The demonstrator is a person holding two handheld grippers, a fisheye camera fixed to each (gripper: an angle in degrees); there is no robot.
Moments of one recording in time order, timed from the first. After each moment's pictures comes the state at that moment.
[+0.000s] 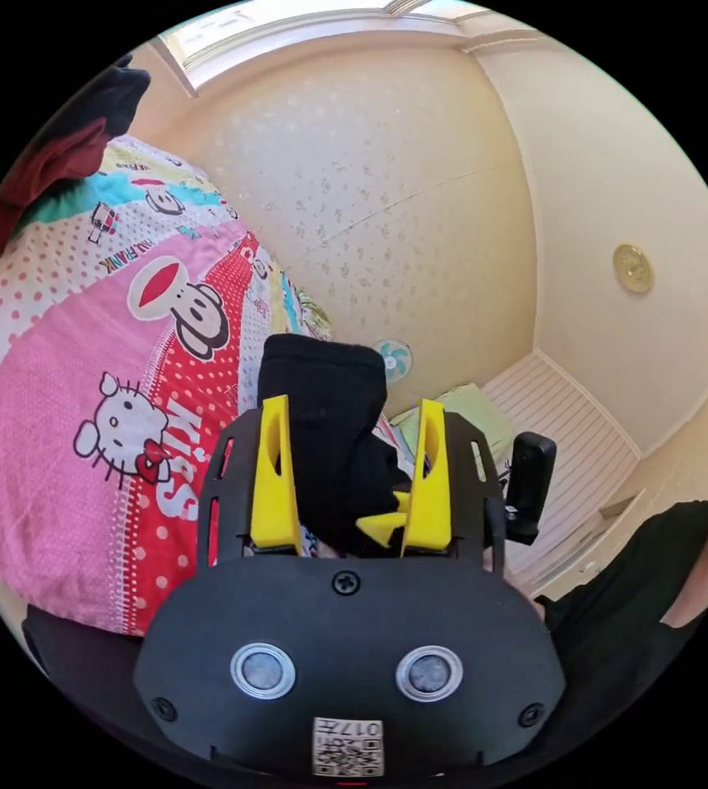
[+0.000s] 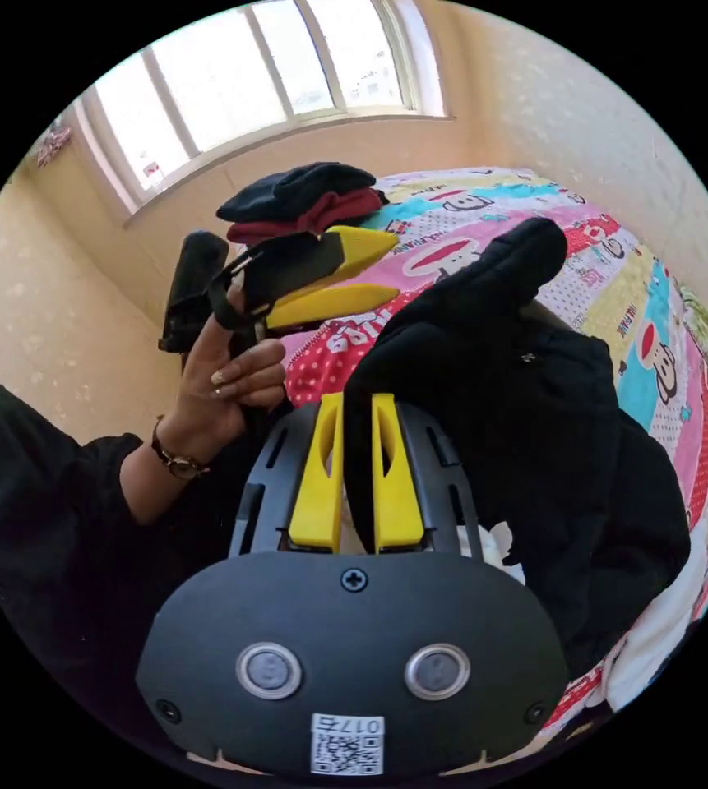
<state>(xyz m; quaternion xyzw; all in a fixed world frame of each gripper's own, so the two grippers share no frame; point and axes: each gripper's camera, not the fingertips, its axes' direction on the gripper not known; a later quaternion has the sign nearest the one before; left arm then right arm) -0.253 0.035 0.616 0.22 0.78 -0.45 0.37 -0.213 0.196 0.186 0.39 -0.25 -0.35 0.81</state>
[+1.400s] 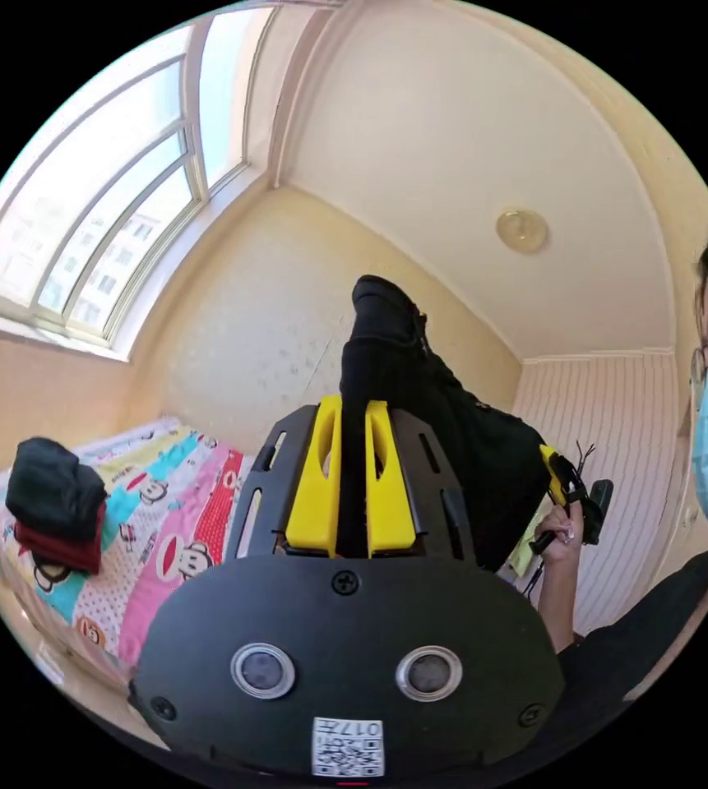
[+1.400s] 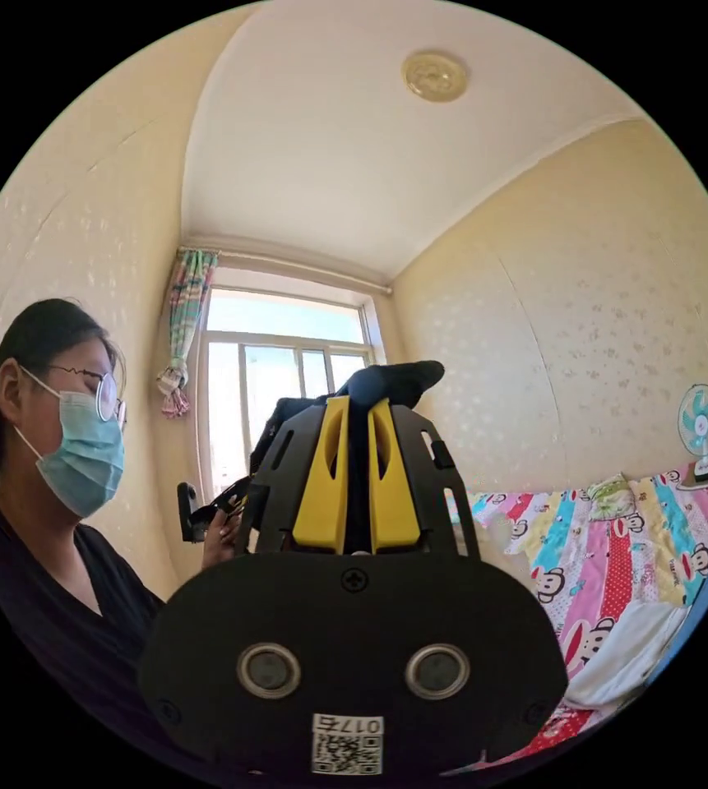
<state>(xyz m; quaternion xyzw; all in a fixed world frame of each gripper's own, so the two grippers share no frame) -0.510 0.213 0.306 0.48 0.51 -0.54 0.46 0.355 0.732 0.046 0.81 -0.41 -0.12 0.41</state>
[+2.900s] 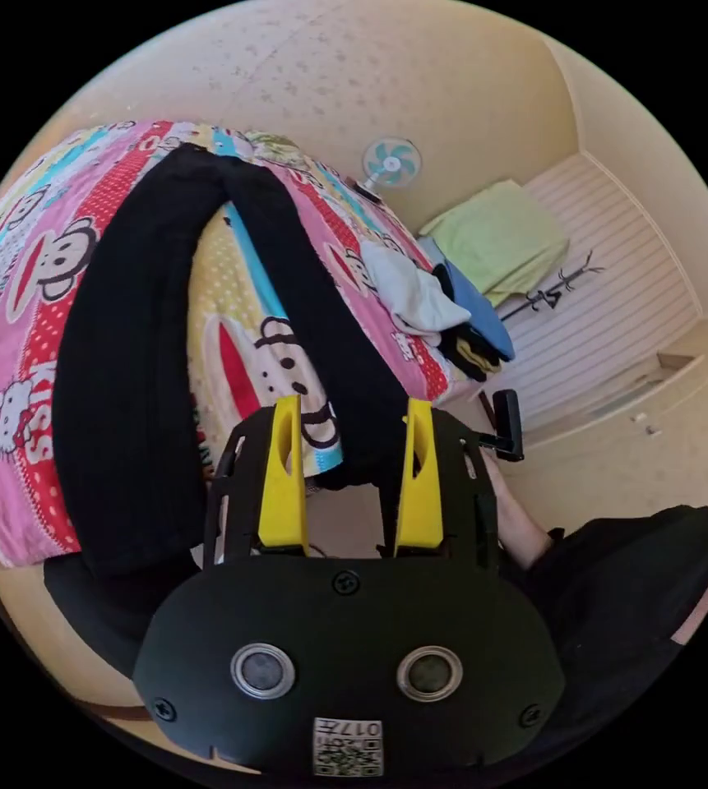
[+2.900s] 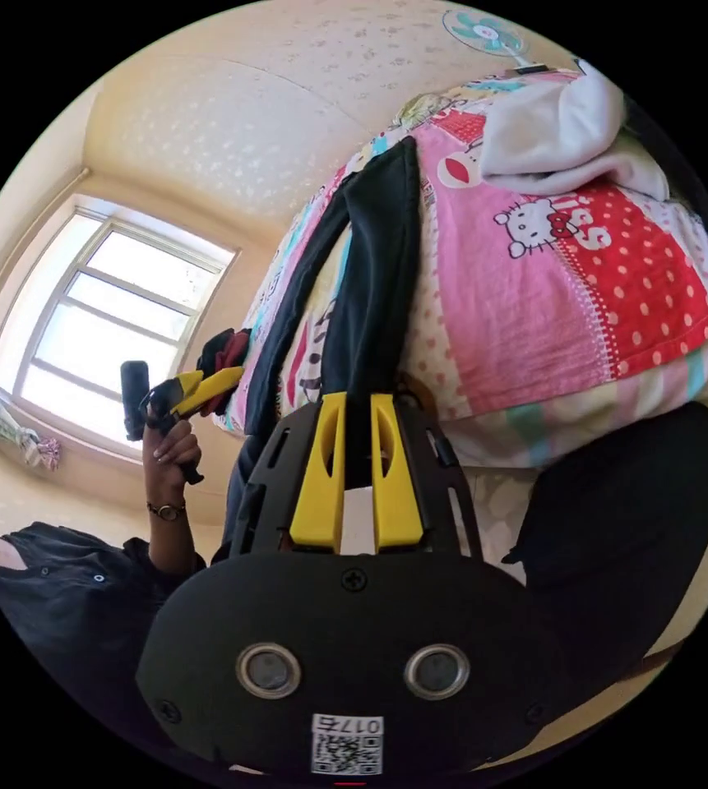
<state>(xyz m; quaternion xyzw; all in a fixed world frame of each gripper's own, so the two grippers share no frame) -0.080 -0.029 0.370 0.13 0.83 -0.10 0.54 0.174 0.381 0.496 0.37 -0.55 0.05 0.75</state>
